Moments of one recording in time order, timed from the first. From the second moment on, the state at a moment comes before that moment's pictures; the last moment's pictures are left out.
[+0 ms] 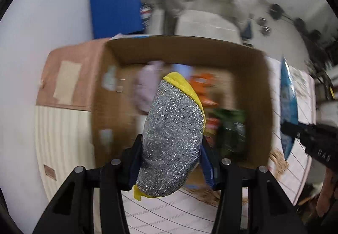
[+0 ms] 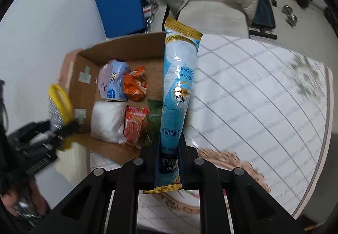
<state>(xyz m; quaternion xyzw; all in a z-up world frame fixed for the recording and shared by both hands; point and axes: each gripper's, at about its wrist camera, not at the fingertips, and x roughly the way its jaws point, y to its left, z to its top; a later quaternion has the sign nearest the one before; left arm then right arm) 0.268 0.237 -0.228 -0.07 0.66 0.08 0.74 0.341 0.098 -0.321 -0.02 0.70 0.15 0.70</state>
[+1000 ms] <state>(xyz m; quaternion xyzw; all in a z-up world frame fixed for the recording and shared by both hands) 0.297 0.314 -0.312 -0.14 0.73 0.09 0.67 0.397 0.147 -0.419 -0.12 0.75 0.07 0.64</state>
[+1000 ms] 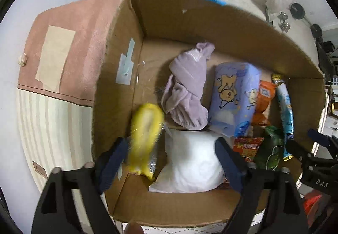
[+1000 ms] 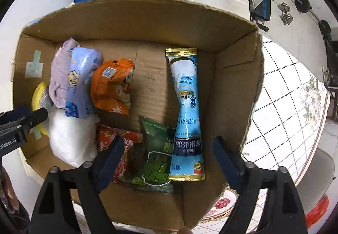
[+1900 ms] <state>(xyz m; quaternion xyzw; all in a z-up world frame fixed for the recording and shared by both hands) 0.229 0.236 -0.228 -0.09 0.64 0.08 0.76 0.293 0.114 -0.344 -0.05 0.69 0.04 0.72</state>
